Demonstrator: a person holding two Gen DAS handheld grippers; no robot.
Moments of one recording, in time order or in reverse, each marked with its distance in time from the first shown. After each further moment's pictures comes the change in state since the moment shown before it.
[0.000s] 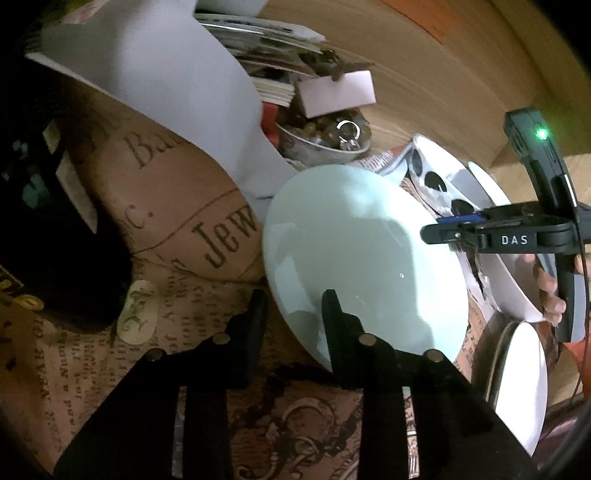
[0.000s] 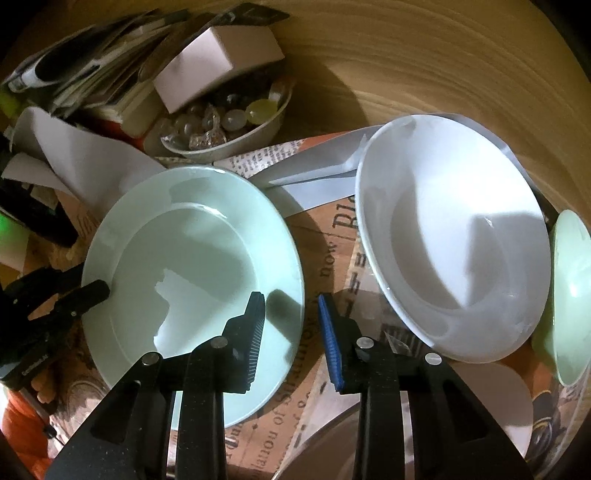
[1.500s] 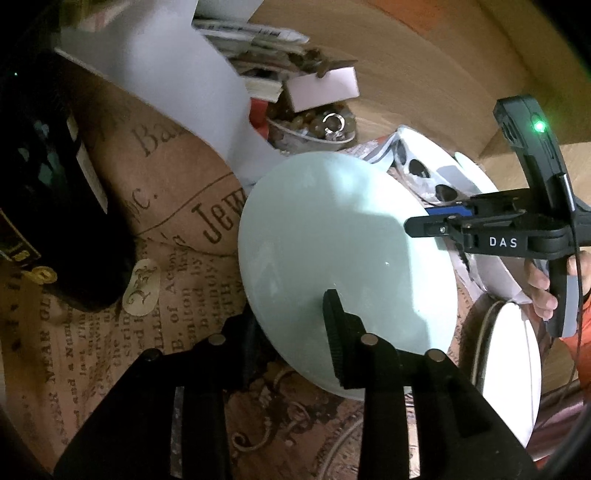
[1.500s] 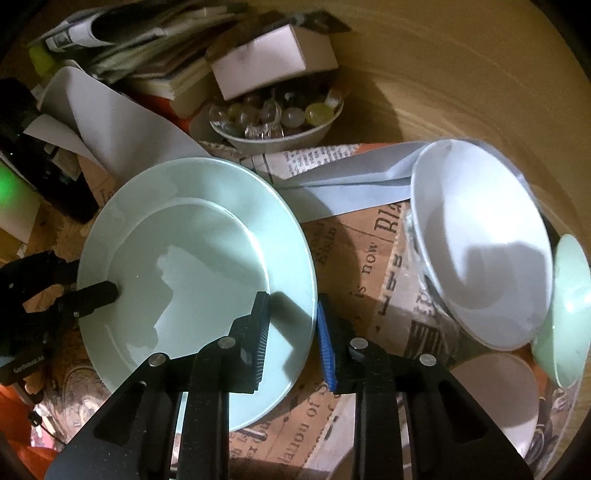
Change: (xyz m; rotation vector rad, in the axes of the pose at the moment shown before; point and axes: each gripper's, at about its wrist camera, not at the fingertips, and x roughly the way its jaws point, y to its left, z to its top) left arm -0.016 -0.006 -0.009 0.015 0.008 -0.020; right arm -0.004 0.034 -0.007 -0.087 -0.045 -0.017
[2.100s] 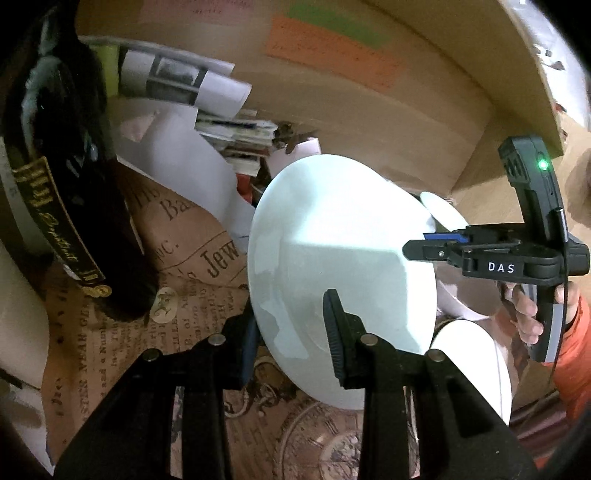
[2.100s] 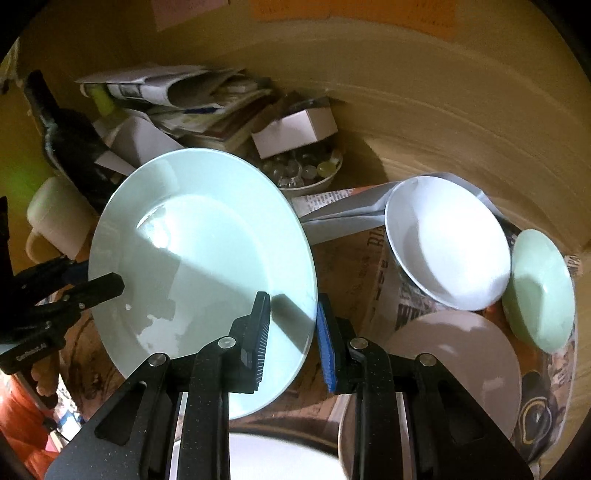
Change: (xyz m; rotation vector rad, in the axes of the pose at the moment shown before) left arm -0.073 -0.021 -0.006 0.016 -0.163 -0.017; right arm -0.089 0.013 -0.043 0.029 -0.183 0.033
